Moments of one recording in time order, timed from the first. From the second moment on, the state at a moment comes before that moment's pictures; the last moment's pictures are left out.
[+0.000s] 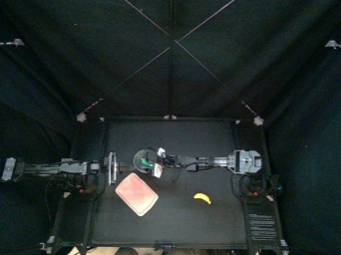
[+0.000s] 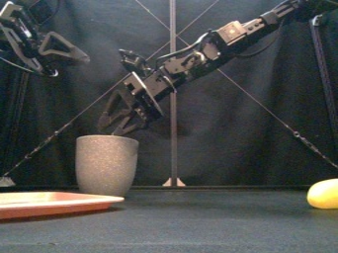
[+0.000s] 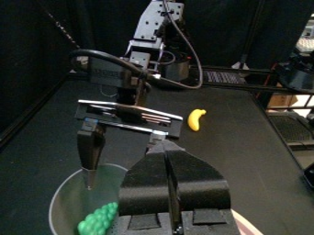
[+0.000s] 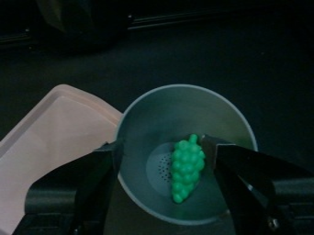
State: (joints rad) left arm 0.09 -0.96 1.18 -0.02 -0.09 0.00; right arm -0.17 0.36 0.11 -0.03 0.05 0.04
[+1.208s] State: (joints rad) left arm 0.09 -0.96 1.18 0.04 -0.12 0.01; right arm -0.07 -0.23 0.86 -0.09 -0.53 0.04
